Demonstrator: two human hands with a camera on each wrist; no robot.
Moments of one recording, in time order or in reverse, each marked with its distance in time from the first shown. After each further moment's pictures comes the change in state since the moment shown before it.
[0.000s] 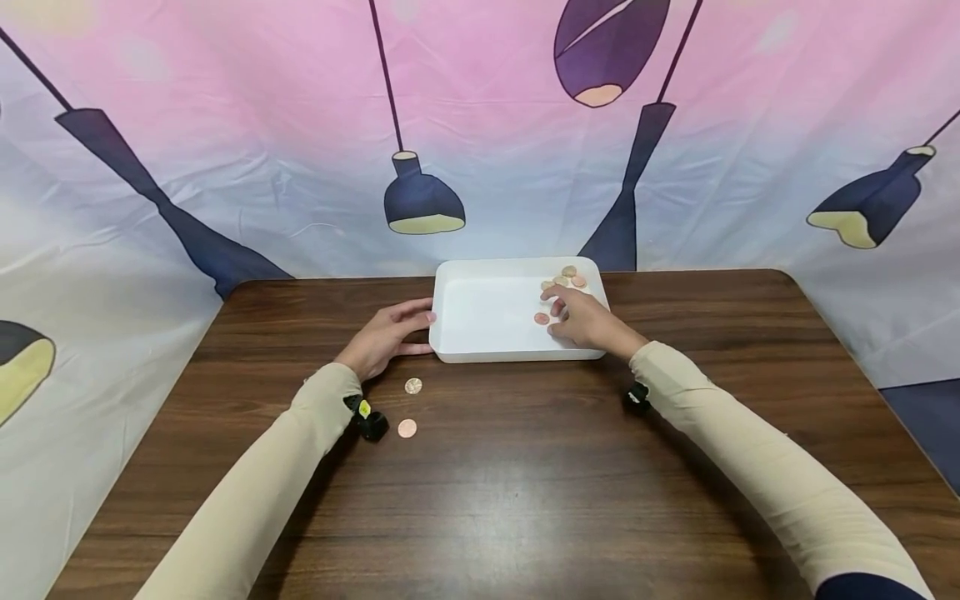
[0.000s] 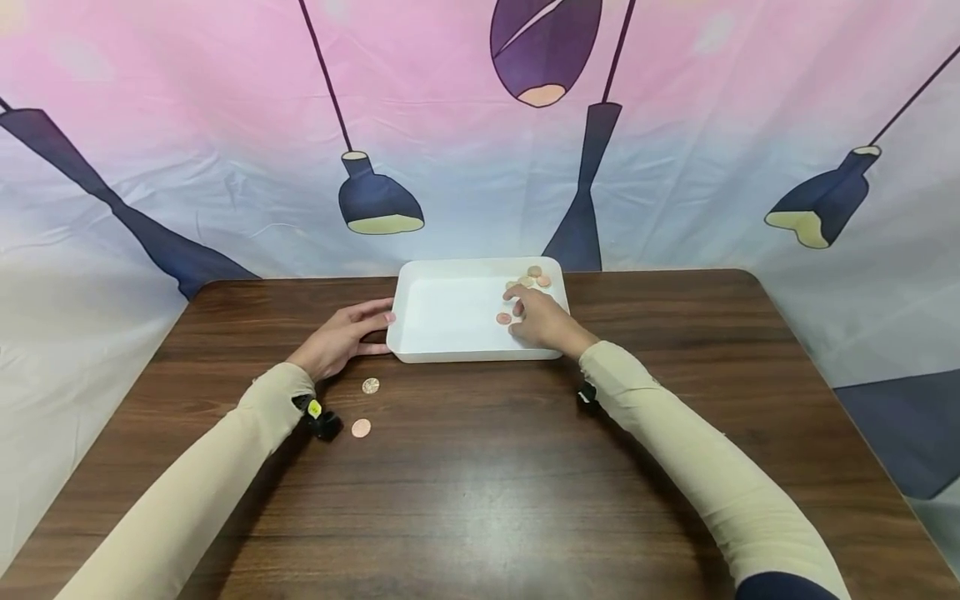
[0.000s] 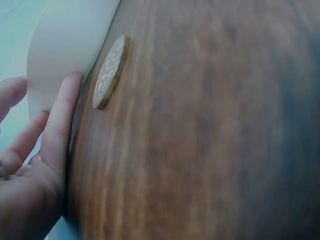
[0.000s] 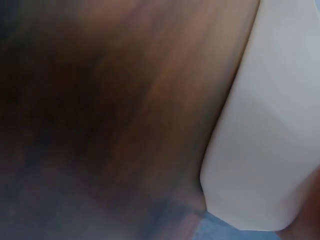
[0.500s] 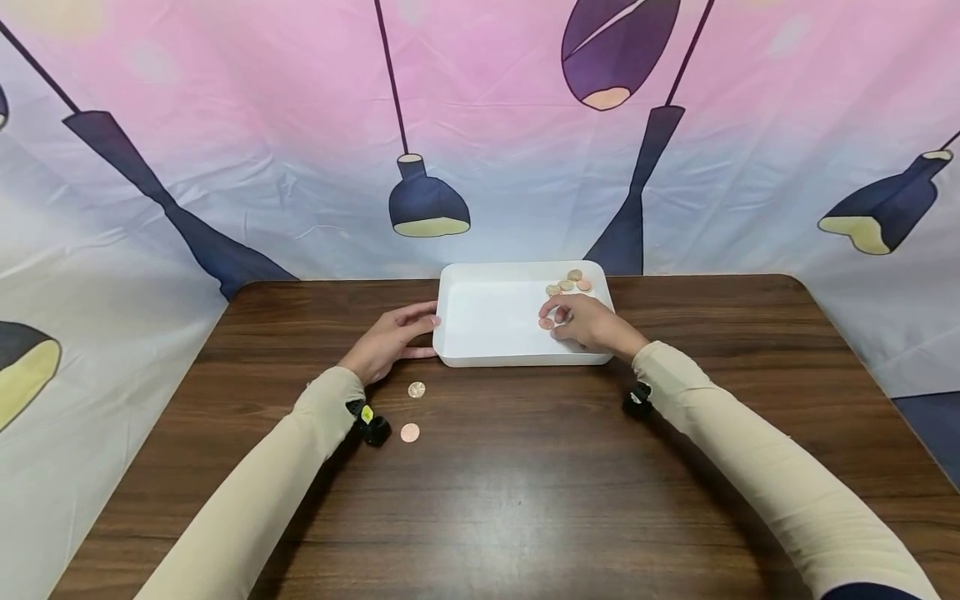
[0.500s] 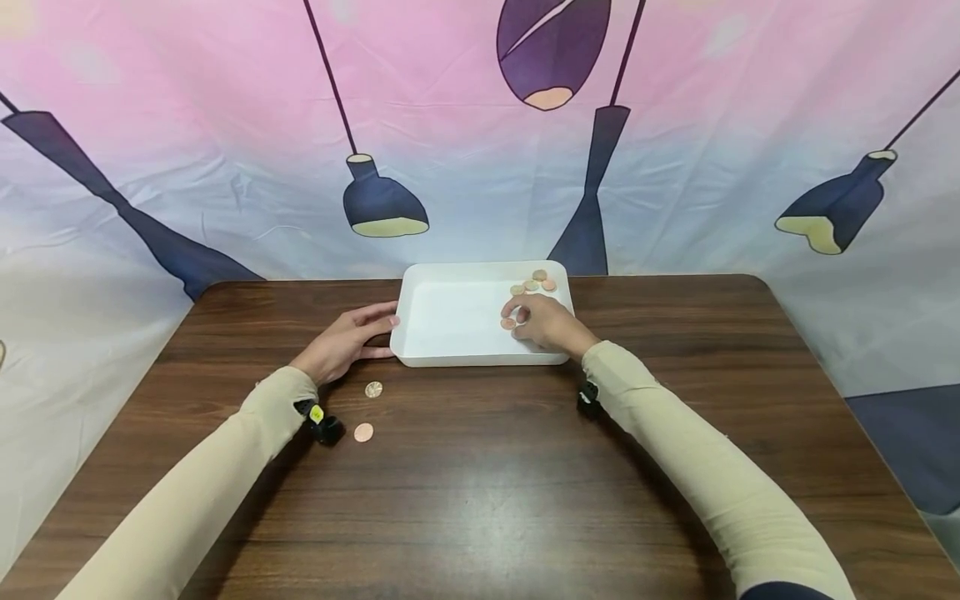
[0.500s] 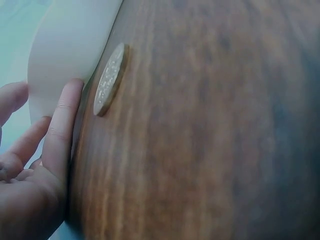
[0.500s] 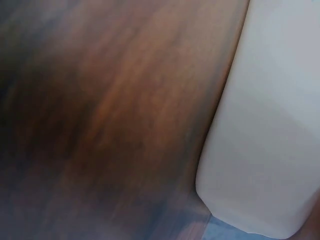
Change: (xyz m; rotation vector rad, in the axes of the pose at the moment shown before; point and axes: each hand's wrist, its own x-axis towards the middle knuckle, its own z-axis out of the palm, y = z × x) left_hand -0.001 0.000 0.000 0.036 0.000 0.011; right_hand 0.004 0.002 -0.001 0.148 -0.062 0.069
